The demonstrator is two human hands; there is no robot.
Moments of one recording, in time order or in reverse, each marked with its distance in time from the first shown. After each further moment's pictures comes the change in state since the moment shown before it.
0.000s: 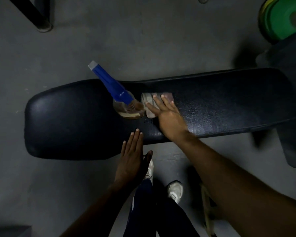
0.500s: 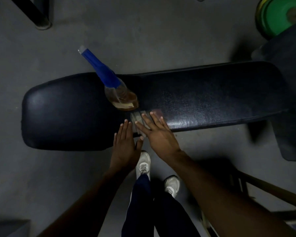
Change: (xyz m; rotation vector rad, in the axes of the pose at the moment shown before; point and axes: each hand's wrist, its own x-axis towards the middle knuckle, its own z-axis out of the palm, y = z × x) left_hand -0.001 0.011 -0.002 -0.095 0.055 -0.143; right_hand -0.079 -0.020 0.054 -0.088 0.003 -0.153
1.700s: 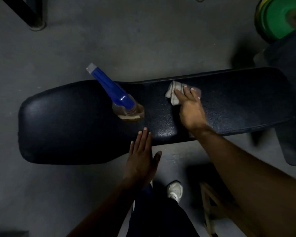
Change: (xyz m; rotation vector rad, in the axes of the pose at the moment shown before) left_hand 0.018 0.010 0.007 0.111 -0.155 0.147; right_hand 0.073 0.099 -0.058 0.219 0.139 0.473
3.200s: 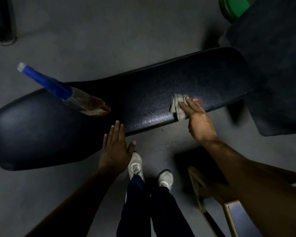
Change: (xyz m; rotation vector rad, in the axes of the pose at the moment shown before) left_hand -0.011 0.033 -0.003 0.148 0.035 -0.016; right_hand -0.126 0.127 -0.033 0.047 -0.035 0.114
